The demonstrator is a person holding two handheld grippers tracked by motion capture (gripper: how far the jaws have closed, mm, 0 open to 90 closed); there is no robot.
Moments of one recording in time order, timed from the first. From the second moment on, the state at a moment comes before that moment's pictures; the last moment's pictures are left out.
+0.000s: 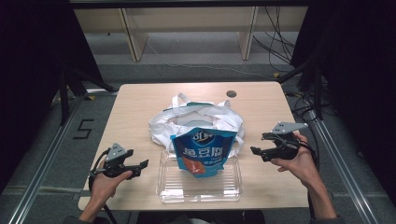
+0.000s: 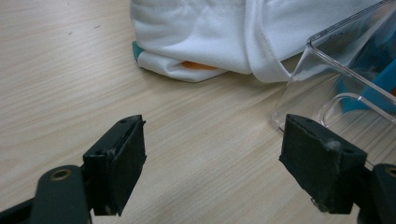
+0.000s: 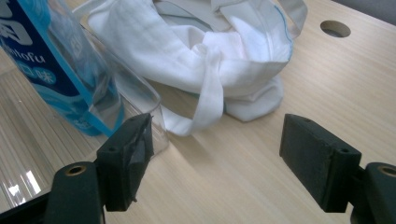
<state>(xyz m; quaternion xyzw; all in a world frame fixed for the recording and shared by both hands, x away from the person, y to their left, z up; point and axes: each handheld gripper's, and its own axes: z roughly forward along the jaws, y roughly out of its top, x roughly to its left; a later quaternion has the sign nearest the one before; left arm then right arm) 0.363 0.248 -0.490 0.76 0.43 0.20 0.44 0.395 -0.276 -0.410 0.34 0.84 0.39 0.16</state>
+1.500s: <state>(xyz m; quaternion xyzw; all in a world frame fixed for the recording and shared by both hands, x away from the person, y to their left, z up) 0.361 0.246 -0.491 0.76 0.43 0.19 0.44 0.355 -0.289 -0.466 0.40 0.81 0.41 0.15</state>
